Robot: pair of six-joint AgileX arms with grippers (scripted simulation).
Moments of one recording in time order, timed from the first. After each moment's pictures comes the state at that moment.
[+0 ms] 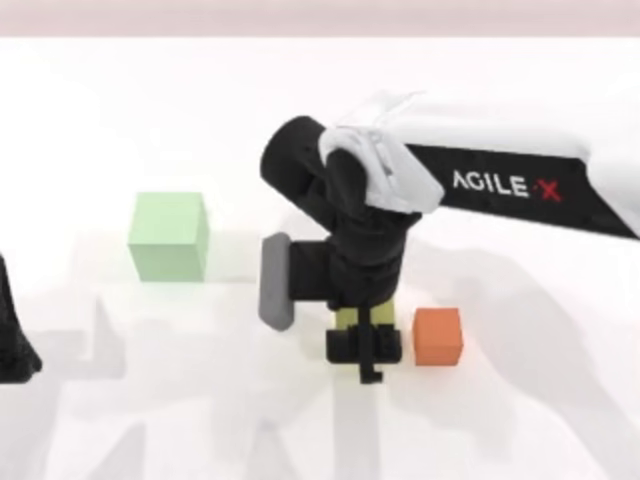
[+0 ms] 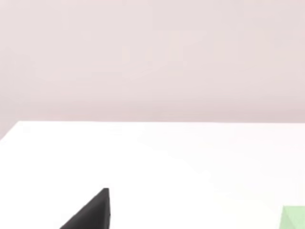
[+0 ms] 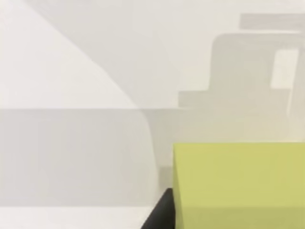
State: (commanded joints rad) left arm 0.00 0.00 0.00 0.00 0.00 0.00; right arm 0.78 2.20 1.65 -1.00 0.00 -0.78
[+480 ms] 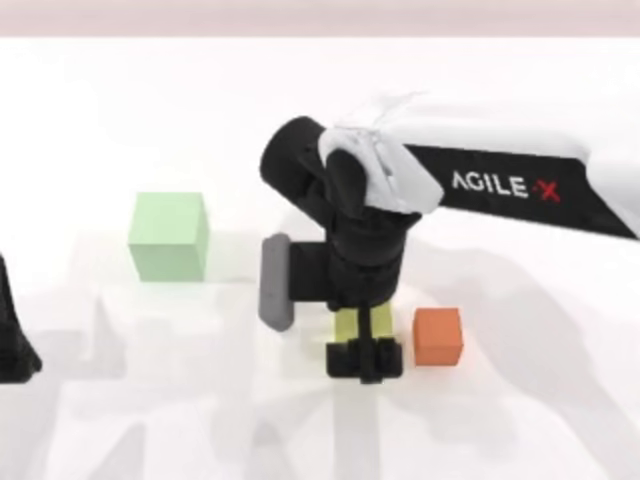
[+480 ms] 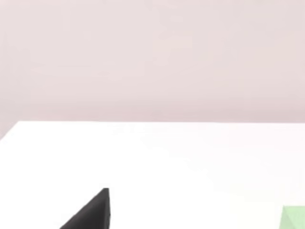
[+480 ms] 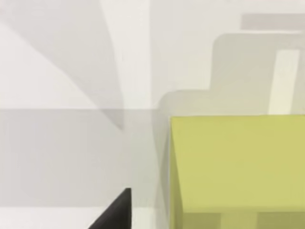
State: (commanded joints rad) left arm 0.00 0.00 0.00 0.00 0.00 0.00; right arm 0.78 2.20 1.65 -1.00 0.00 -0.78
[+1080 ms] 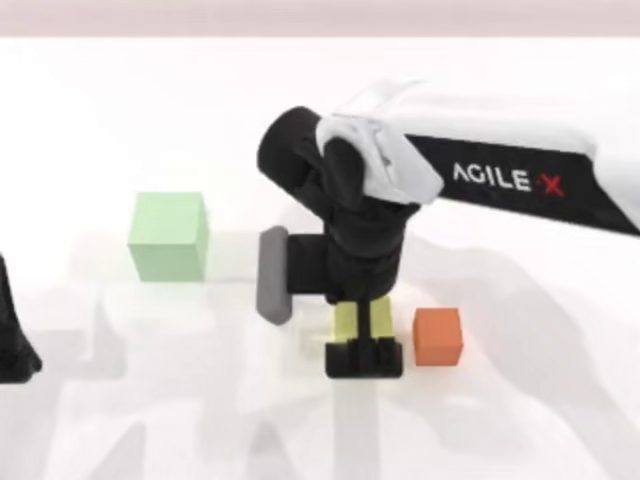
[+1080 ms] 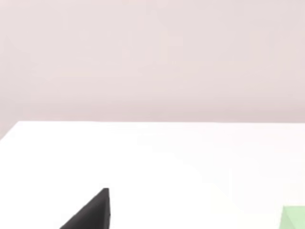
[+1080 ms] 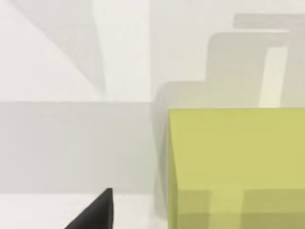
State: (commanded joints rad) left arm 0.00 0.00 0.00 0.00 0.00 0.00; right arm 0.78 2.20 1.68 -1.04 0.00 -0.78
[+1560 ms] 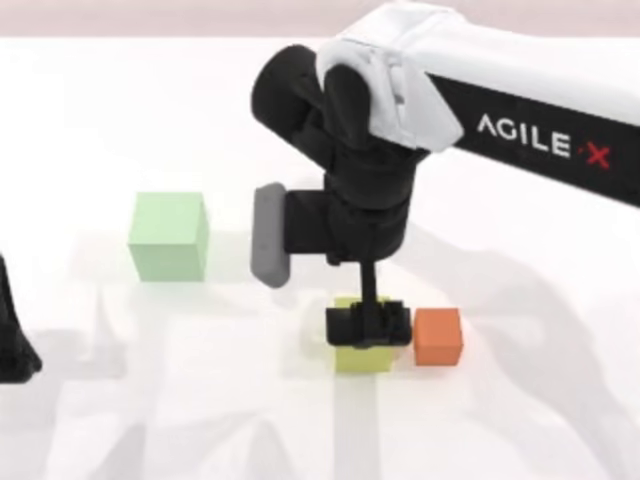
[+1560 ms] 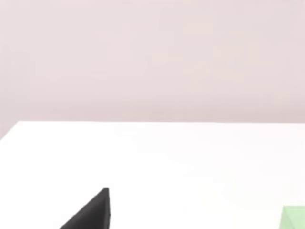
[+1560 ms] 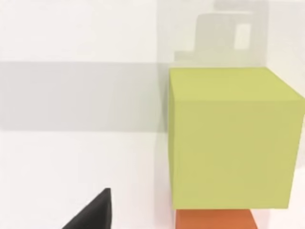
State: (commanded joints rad) left arm 0.00 0.00 0.00 0.00 0.00 0.00; right arm 0.78 2.14 1.83 -1.25 0.00 -0.78
